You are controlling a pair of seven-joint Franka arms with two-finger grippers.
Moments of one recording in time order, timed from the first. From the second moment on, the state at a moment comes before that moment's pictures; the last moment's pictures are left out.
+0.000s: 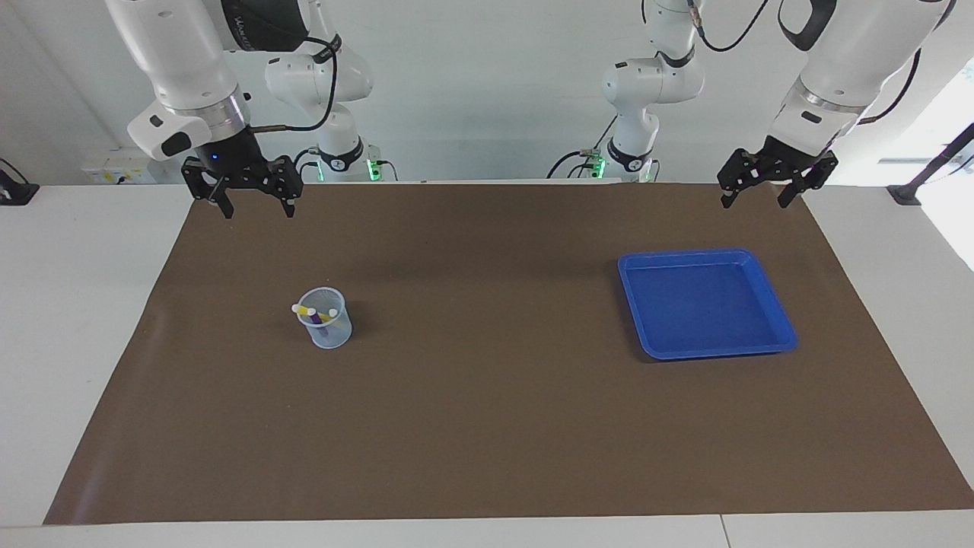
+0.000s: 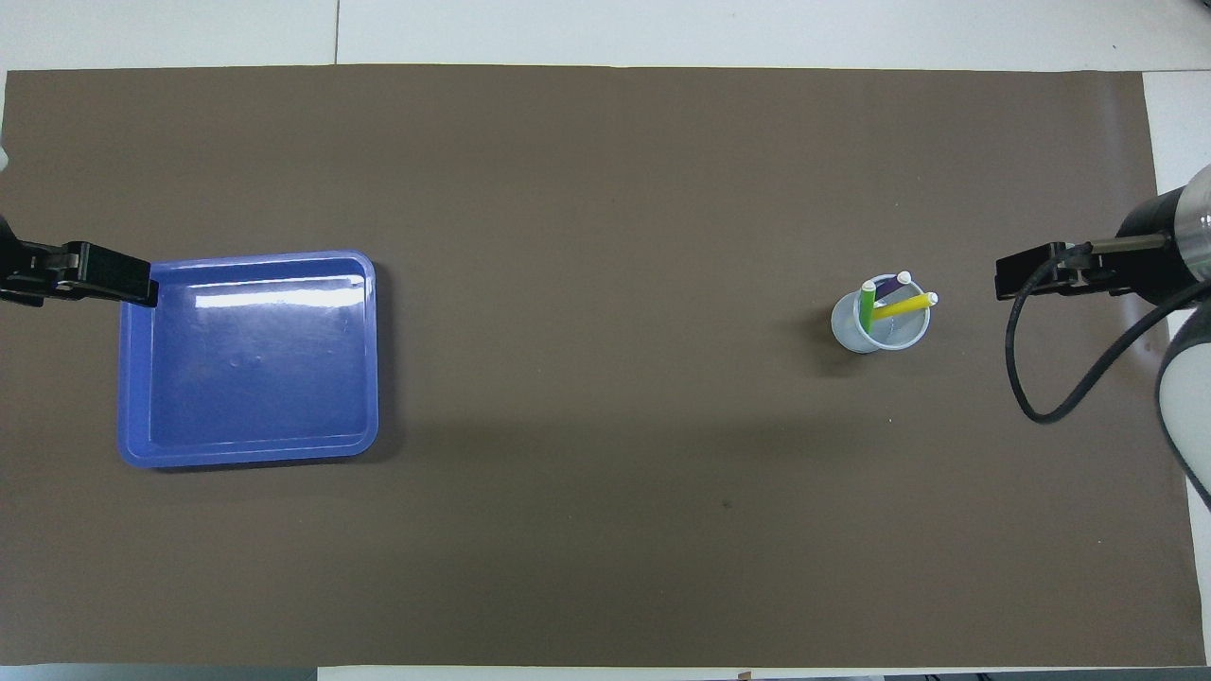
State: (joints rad) left arm 0.01 -0.02 -0.11 -1.57 0.00 1.54 -0.01; right arm 0.04 -0.04 0.03 -1.65 -0.02 1.63 0.05
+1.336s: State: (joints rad) left arm 0.01 -0.02 -0.11 -1.57 0.00 1.53 -0.01; right arm 0.06 0.10 0.11 -1.67 -0.18 1.78 0.55
